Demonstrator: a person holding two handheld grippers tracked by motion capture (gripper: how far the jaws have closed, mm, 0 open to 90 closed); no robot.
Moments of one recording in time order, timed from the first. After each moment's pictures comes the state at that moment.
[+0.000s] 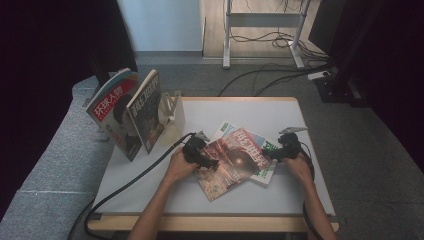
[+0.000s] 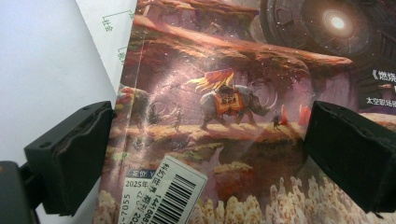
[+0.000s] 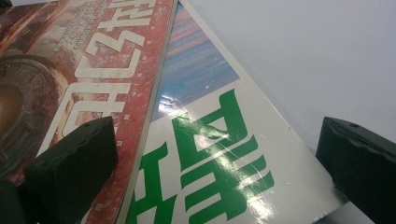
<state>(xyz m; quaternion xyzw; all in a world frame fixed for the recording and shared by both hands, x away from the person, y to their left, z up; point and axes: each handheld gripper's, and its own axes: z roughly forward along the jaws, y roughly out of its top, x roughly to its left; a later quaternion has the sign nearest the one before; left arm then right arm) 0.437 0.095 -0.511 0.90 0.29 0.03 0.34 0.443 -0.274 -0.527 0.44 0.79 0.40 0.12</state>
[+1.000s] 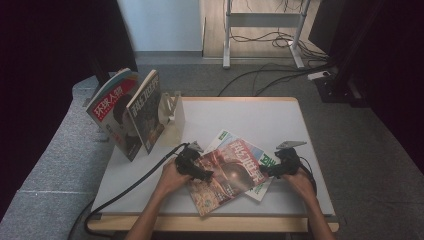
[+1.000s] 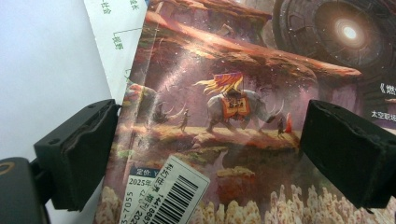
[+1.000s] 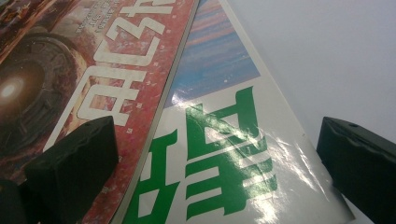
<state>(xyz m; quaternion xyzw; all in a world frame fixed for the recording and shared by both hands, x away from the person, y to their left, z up) 0.391 0.115 -0.508 0.90 0.29 0.02 0.33 0.384 -0.257 -0.525 0.41 0.81 0.40 0.10</state>
